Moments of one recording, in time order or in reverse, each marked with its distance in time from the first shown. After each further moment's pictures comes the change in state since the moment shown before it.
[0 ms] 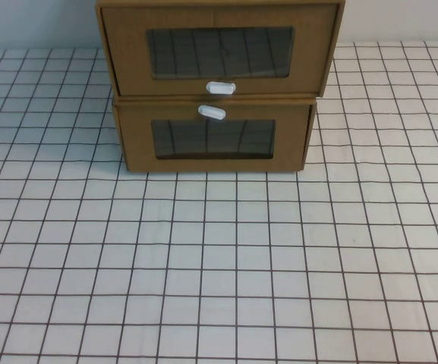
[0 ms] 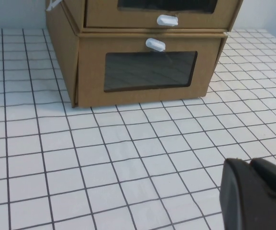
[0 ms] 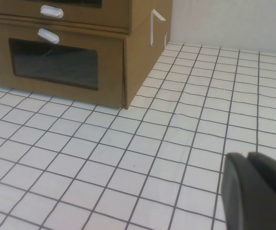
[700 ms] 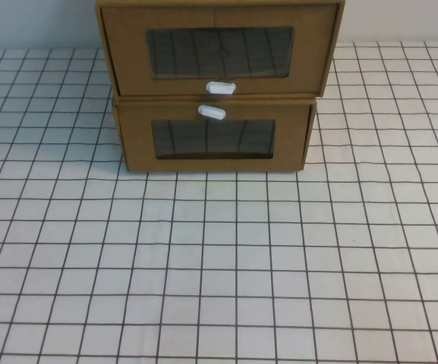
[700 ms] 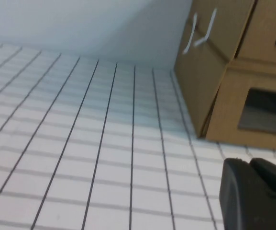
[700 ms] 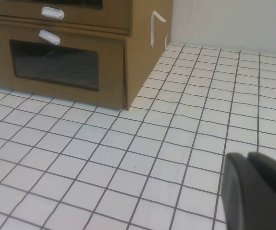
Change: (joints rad) right arm 0.000 0.000 0.000 0.000 -0.004 0.002; left arm 0.000 -0.105 0.403 0.409 -0.563 -0.396
